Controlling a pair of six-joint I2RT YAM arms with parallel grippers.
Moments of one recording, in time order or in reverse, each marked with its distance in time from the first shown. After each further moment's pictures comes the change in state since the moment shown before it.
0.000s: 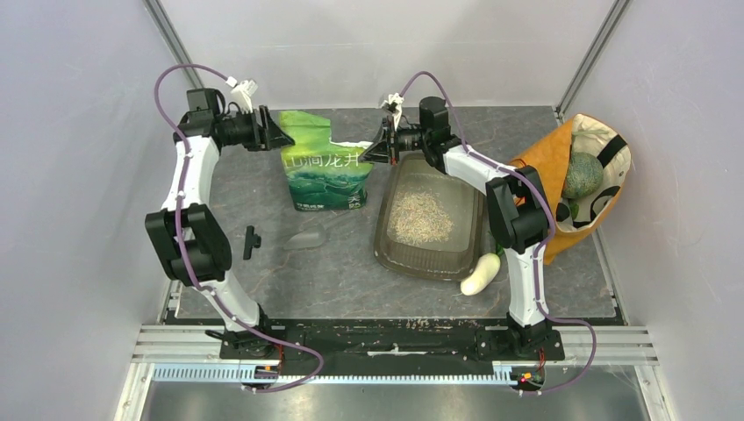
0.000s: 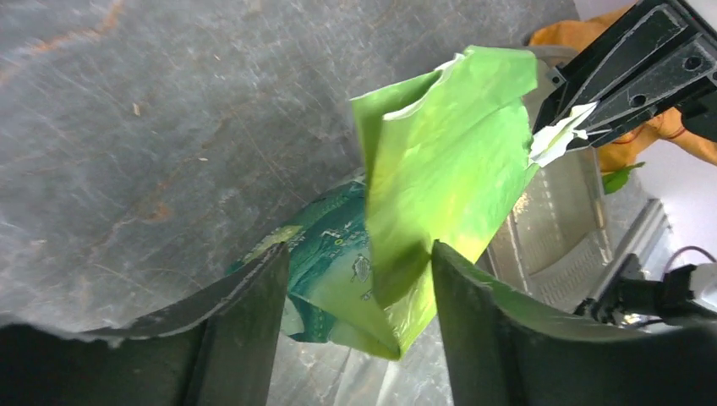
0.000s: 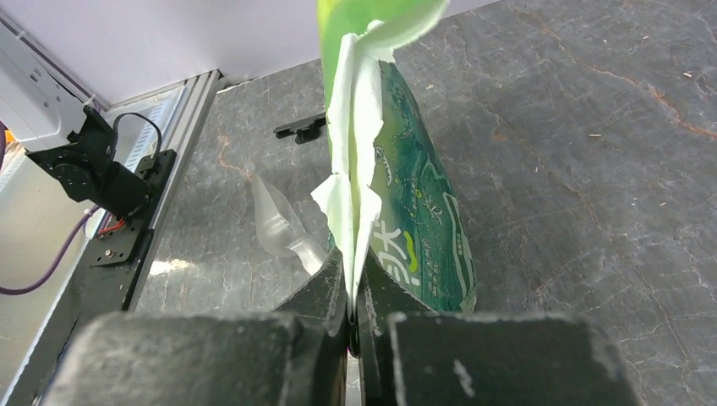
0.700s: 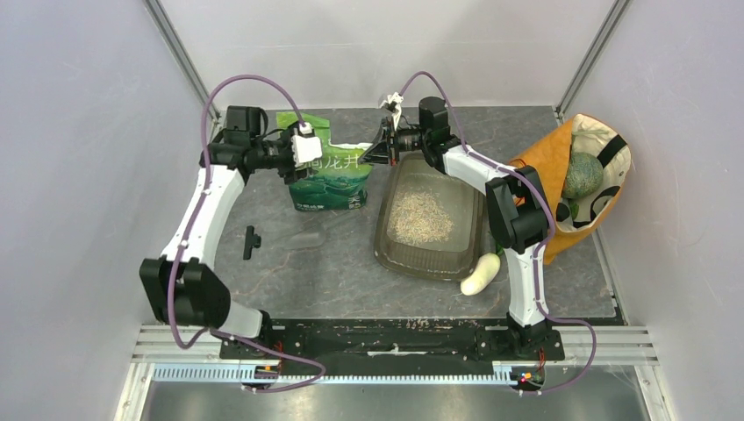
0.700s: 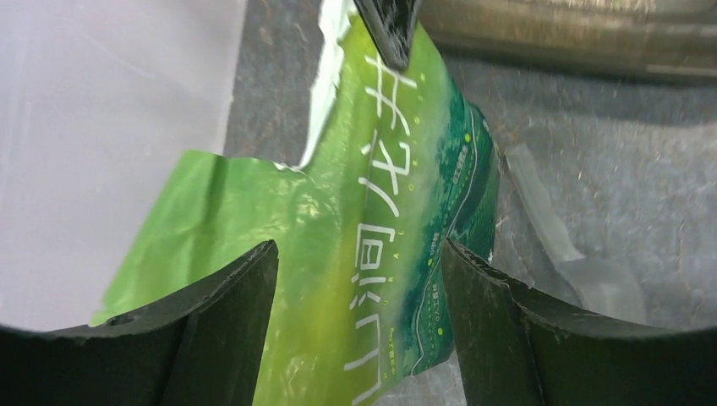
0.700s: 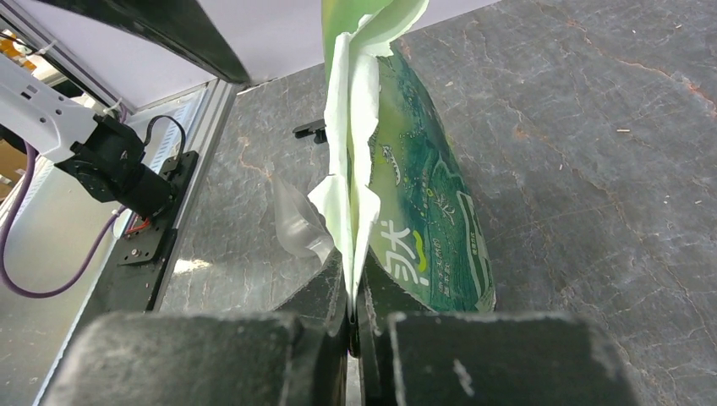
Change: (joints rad) left arm -0.271 -0.352 -0.215 -0.068 -0.090 1.162; right arm 0.000 0.000 0.000 0.006 -0.027 0.052
